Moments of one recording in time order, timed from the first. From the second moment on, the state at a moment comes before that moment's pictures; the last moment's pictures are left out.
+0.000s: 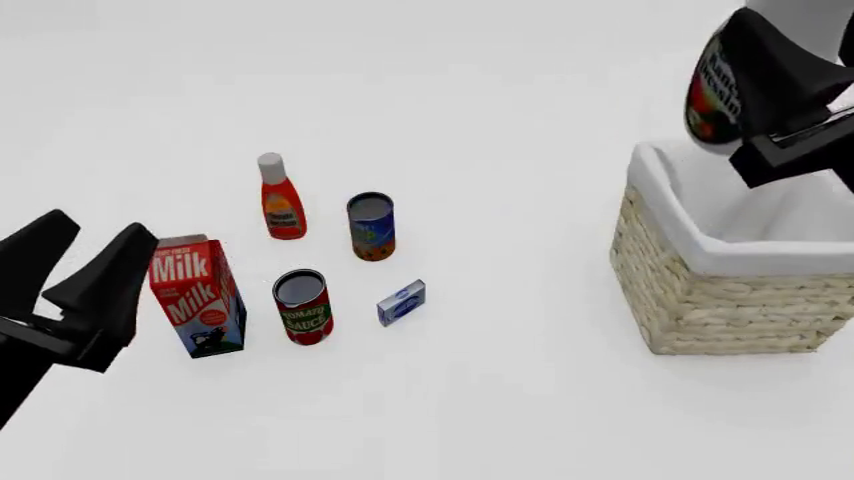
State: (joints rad) left arm -0.30 0.48 -0.30 -0.31 -0.10; right arm 0.37 0.76 -0.75 -0.30 -0.24
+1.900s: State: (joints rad) left arm 0.15 0.00 0.00 -0.11 -0.01; right arm -0.17 1.12 -0.81 -0.49 -0.07
